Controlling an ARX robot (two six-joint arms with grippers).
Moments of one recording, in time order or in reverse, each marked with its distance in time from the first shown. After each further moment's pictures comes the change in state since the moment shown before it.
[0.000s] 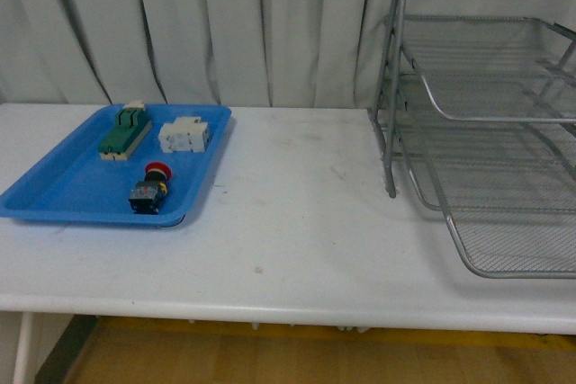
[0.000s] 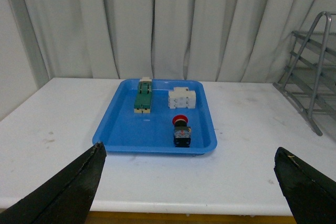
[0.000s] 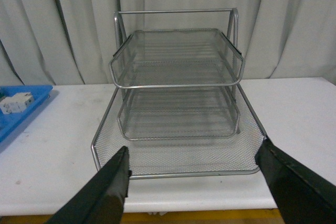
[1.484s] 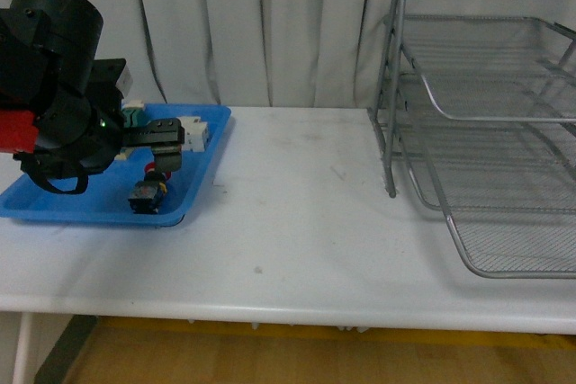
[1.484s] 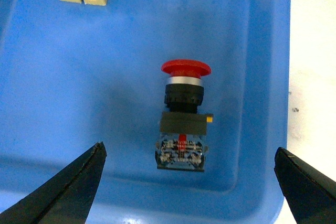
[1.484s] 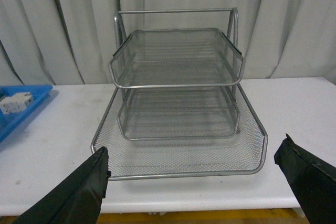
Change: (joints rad) left arm -0.075 2.130 1.304 0.002 -0.107 -0.149; right arm 0.000 0.000 0.000 0.000 0.000 0.000
